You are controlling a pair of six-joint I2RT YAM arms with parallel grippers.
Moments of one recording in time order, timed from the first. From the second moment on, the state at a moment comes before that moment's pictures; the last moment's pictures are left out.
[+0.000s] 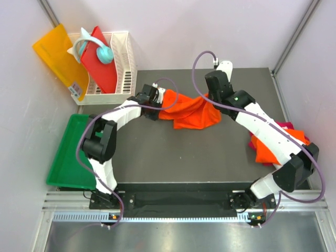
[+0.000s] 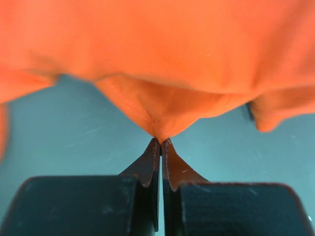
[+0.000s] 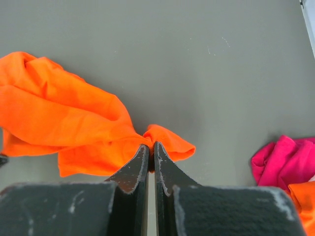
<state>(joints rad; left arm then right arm) -0.41 1.91 1.36 -0.43 0.10 -0.04 0.62 1.48 1.50 -0.64 0.63 0.36</state>
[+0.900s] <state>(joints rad) -0.34 1.31 1.81 -0.63 -0.15 0.15 0.62 1.09 1.63 -0.76 0.83 0.29</state>
